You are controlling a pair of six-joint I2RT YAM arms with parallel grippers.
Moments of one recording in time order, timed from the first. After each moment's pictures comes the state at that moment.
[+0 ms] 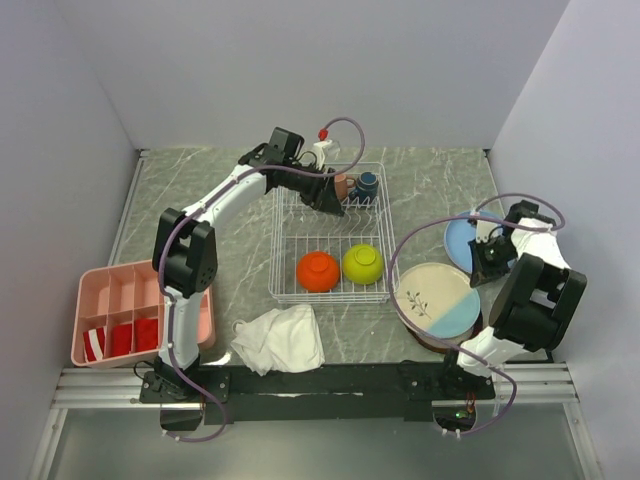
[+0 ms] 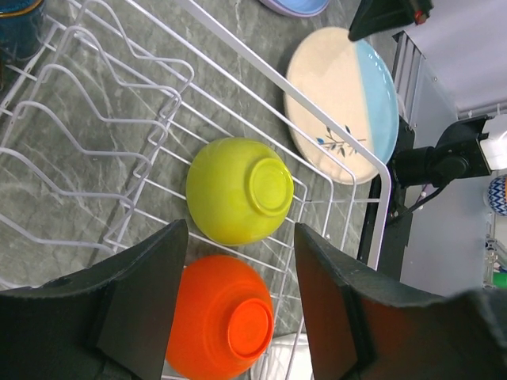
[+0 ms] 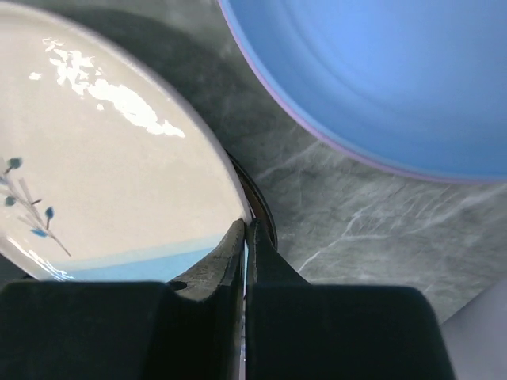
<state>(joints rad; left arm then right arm) -0.48 2.09 1.86 -0.57 0.92 -0.01 -0.46 1.57 1.05 -0.99 -0.25 -0.61</state>
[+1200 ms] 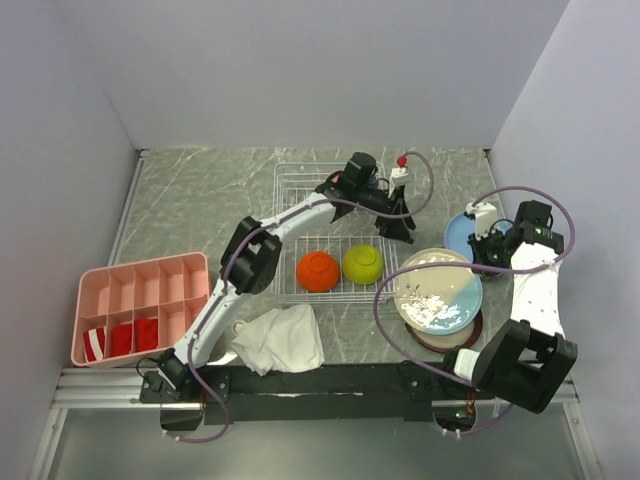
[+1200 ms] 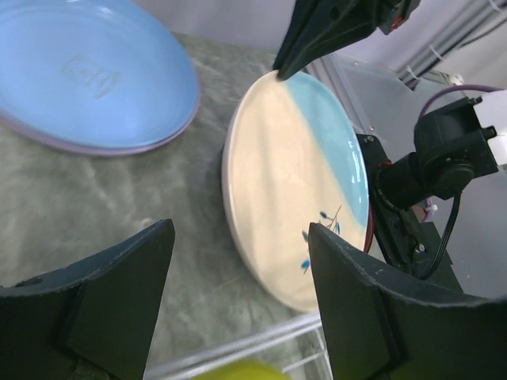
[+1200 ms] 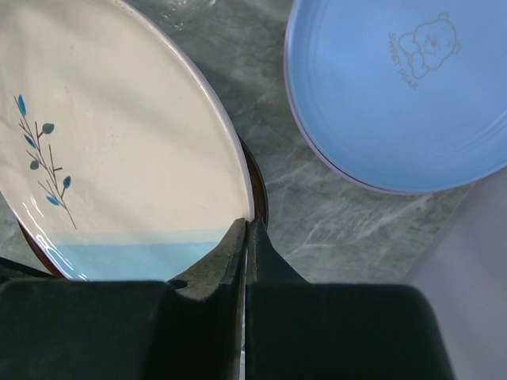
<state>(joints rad) -0.75 2.53 2.24 -0.05 1.15 -0.12 -0.43 1.22 1.01 -0.97 -0.38 -0.81</state>
